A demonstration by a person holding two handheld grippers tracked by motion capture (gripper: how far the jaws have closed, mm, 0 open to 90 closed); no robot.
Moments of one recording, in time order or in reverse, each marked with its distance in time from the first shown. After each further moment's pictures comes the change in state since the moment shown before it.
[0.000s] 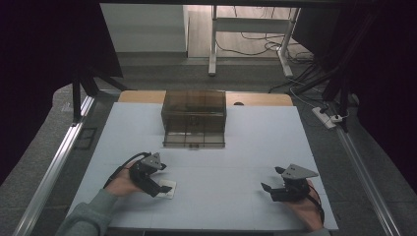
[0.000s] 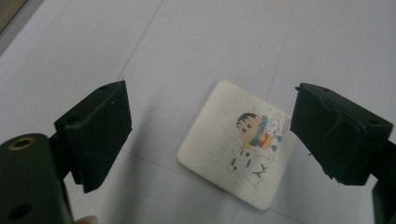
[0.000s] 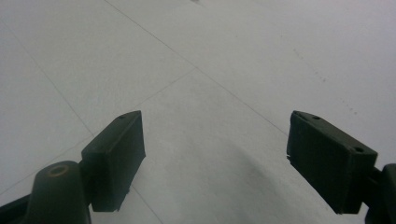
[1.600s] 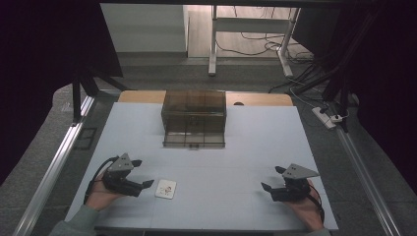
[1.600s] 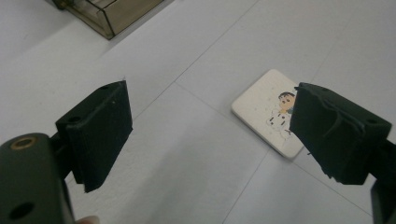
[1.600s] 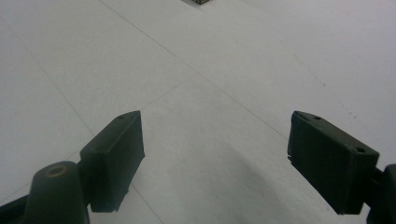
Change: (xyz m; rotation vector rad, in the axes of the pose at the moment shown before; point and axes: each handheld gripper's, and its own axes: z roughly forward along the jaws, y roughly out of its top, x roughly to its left) left arm -0.015 -0.053 -0.046 -0.214 0.259 -0.196; right arm 0.000 0.001 -0.001 -0.021 0.005 0.006
